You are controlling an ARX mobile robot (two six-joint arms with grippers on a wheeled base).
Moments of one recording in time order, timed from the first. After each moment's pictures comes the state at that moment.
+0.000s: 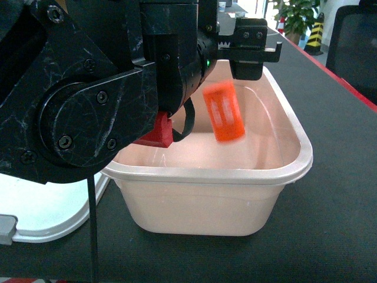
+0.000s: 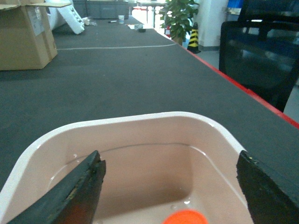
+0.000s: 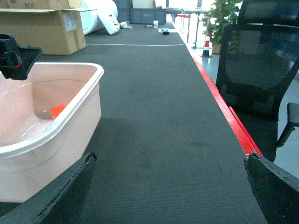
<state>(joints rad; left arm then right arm) -0.58 1.97 1.07 0.90 -0.32 -0.02 0.00 0.00 0.01 -0.01 0.00 0.00</state>
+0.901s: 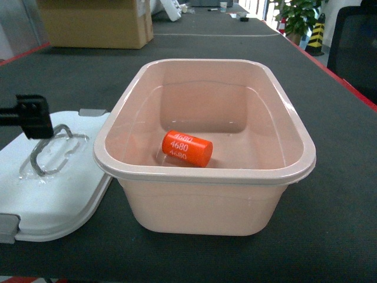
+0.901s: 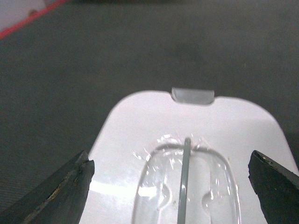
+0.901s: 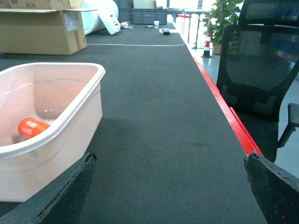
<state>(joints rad) 0.05 1.93 0.74 0.99 -0.08 0.03 0.00 0.00 0.01 -0.01 0.00 0.00</state>
